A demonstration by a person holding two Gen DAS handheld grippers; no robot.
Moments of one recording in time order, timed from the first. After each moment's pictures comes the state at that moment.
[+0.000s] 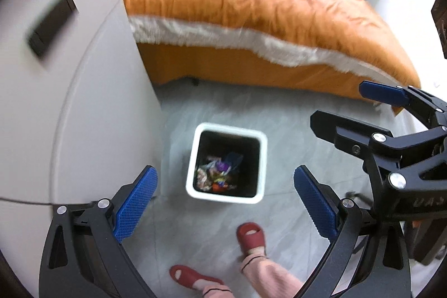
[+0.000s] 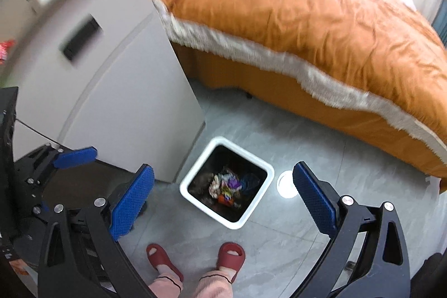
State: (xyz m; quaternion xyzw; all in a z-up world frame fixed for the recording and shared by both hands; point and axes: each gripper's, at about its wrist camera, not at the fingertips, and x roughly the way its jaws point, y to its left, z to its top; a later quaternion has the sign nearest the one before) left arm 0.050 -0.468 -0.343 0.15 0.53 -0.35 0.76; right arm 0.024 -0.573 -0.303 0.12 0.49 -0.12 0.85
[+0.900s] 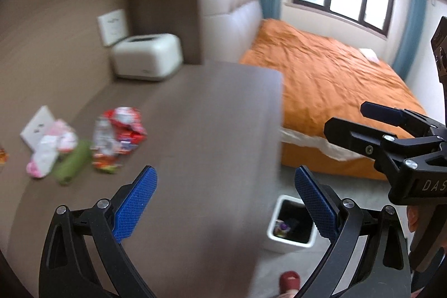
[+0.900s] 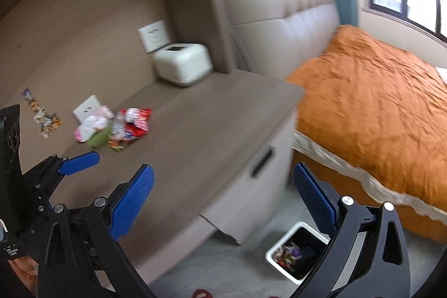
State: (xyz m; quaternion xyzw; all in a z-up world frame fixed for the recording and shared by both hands) left arm 0.083 -0.237 -0.108 0.09 0.37 -0.21 0.90; right arm 0.091 -0.388 -0.095 0.09 0.35 0.03 0.93
